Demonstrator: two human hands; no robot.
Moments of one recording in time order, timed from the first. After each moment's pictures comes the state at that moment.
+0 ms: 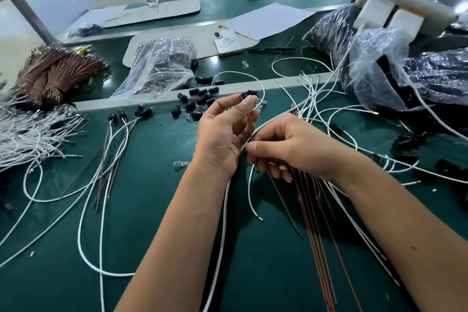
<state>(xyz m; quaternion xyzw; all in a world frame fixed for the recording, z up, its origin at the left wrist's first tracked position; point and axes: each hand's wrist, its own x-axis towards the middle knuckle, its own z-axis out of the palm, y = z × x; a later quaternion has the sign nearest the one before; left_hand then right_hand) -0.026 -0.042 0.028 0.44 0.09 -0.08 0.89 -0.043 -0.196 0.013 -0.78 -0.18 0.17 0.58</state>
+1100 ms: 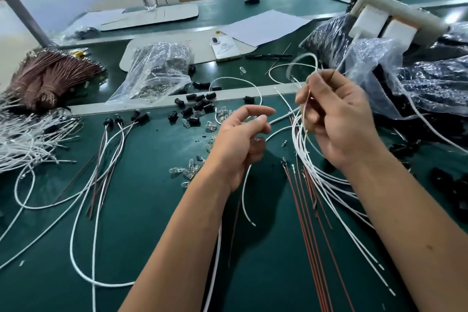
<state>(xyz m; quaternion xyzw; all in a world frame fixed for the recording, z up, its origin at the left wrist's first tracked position) -0.026 -0.053 0.015 0.59 -0.02 -0.16 0.79 -0.033 -0.222 0.032 -0.56 -0.05 -0.12 0.82</state>
